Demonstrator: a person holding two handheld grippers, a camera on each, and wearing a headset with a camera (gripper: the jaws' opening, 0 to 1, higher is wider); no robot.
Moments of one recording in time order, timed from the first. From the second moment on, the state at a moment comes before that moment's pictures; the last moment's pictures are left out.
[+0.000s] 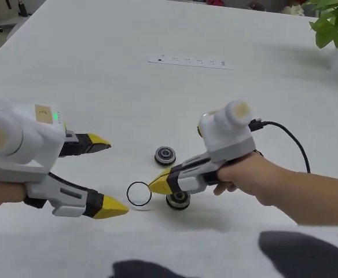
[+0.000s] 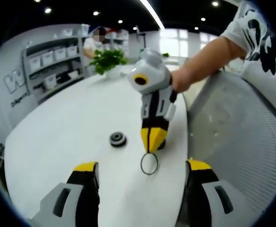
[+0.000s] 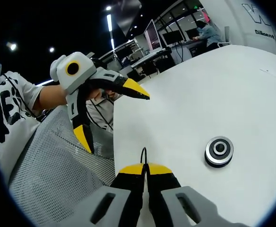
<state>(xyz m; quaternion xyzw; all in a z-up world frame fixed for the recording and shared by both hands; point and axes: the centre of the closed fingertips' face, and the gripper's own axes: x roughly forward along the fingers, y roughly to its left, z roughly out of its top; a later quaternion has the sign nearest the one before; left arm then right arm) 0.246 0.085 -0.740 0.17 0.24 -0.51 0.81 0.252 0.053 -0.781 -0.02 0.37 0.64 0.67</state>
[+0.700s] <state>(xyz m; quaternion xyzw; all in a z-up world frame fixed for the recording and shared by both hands) 0.246 0.084 -0.742 0.18 0.24 -0.51 0.81 0.258 0.051 -0.789 -0.05 0.36 0.63 0.68</state>
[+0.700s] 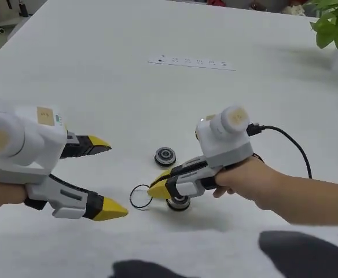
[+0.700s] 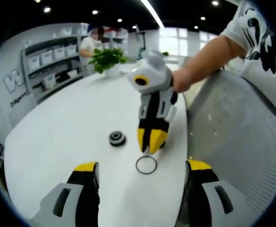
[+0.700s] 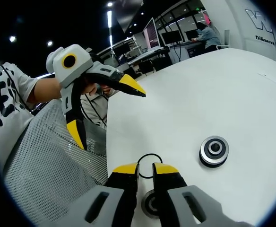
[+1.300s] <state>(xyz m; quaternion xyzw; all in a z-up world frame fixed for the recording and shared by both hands) 0.248 0.080 -0.742 0.17 0.24 -0.51 0.81 0.265 0.044 -0.774 -0.04 0.34 0.63 0.70</state>
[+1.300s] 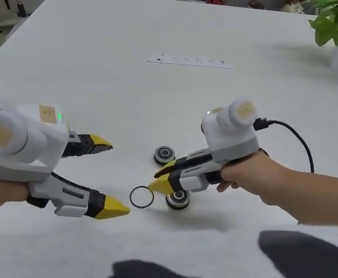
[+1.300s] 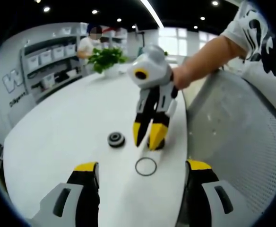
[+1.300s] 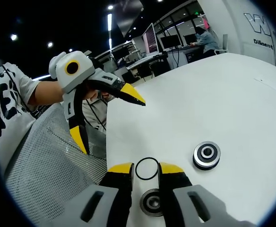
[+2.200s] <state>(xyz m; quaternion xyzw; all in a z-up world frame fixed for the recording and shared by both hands) 0.262 0.061 -0.745 0.17 0.24 -0.52 0.80 0.271 0.021 -0.766 -0.03 0.34 0.62 0.71</state>
